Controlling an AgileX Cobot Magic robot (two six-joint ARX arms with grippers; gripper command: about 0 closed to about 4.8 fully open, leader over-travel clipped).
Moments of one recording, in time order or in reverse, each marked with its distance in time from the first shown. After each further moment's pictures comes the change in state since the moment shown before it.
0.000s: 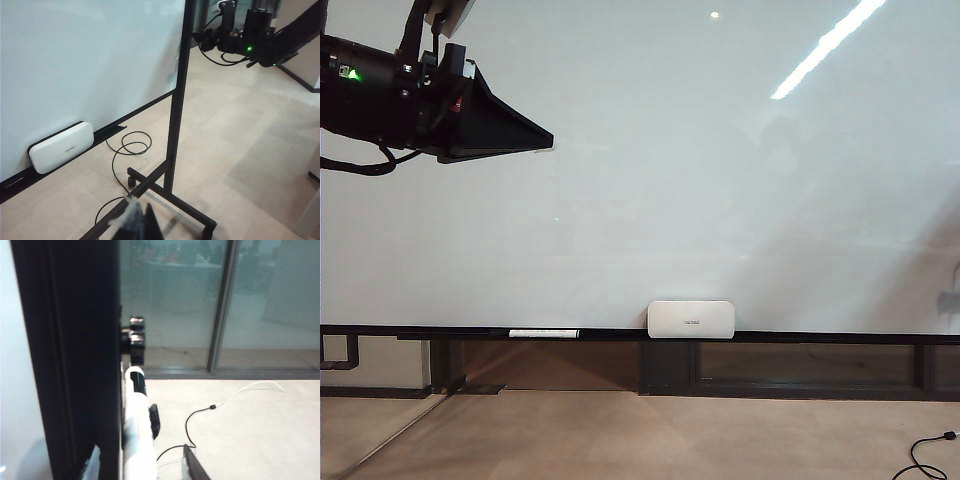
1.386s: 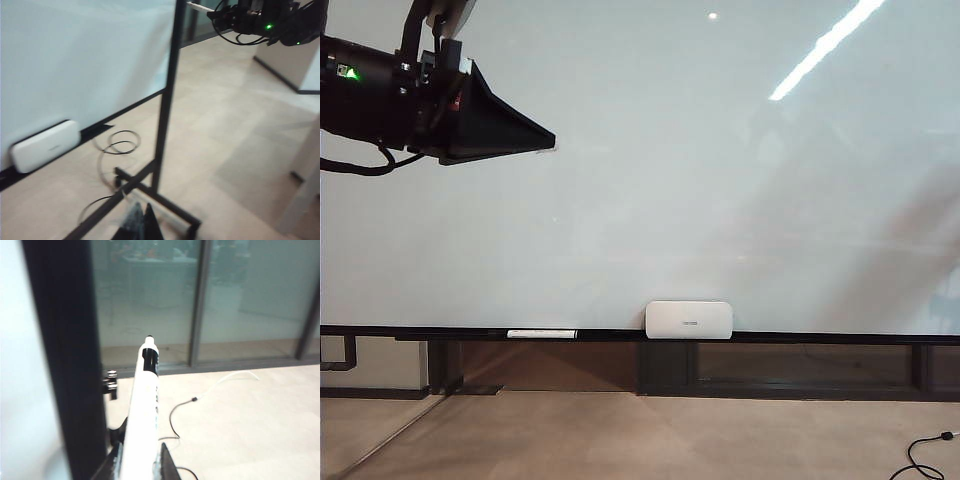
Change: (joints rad) left arm 0.000 0.000 0.000 -0.006 0.047 -0.036; right arm -0.027 -0.350 -0.311 -0.071 0.060 0.024
